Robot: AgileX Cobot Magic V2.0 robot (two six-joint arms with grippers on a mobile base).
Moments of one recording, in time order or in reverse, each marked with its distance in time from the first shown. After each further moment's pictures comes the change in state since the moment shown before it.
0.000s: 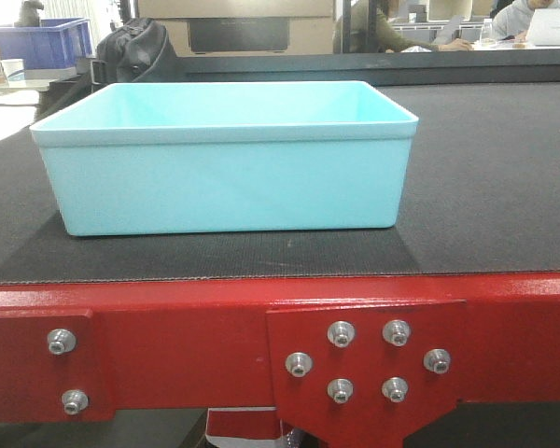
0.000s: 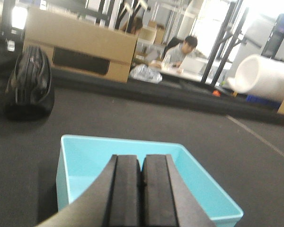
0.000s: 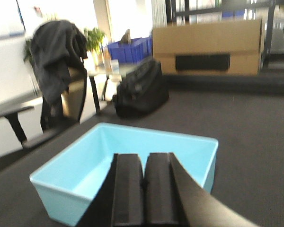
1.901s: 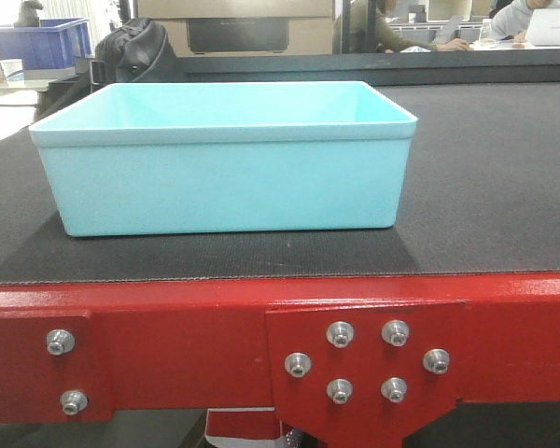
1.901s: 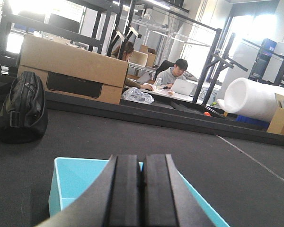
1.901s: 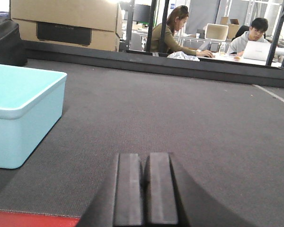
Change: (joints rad) left arm 0.000 -0.066 0.000 -0.004 0.000 0.000; right arm -0.452 -0.611 0.564 0.417 0.088 -0.635
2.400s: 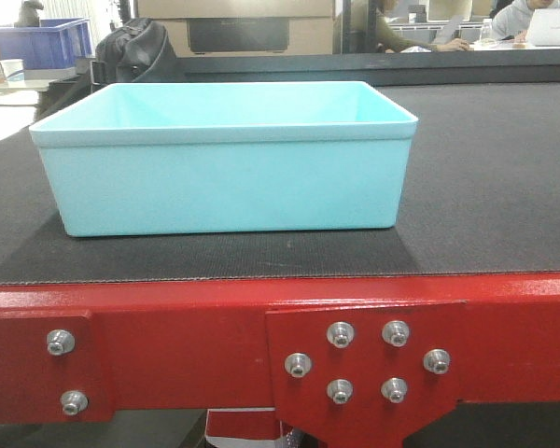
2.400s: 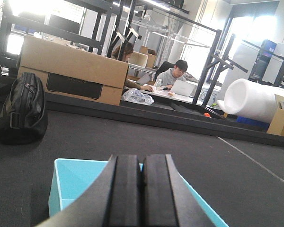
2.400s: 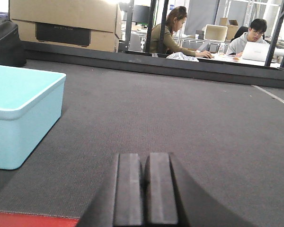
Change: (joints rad) left arm 0.000 0.000 0.001 0.000 -0.004 0.002; right arm 0.000 0.000 0.002 0.000 -0.002 0.000
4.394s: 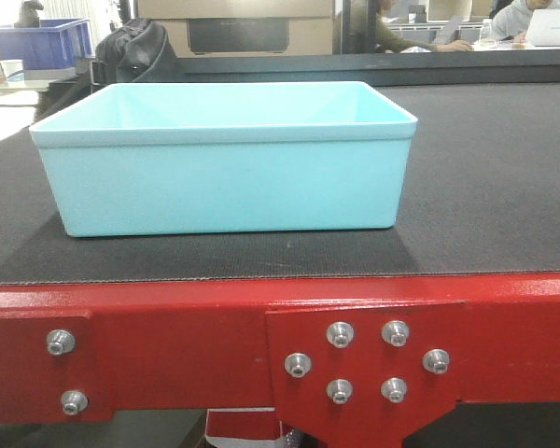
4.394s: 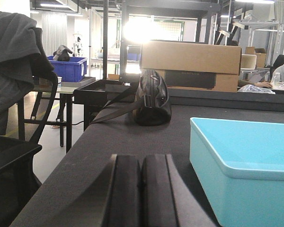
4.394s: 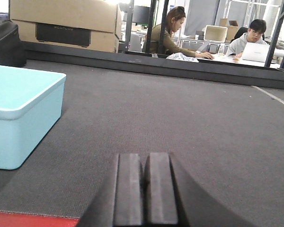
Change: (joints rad) left arm 0.385 -0.437 0.533 -0.318 -0.107 0.546; right arm 0.000 0.000 0.000 0.000 -0.002 -0.002
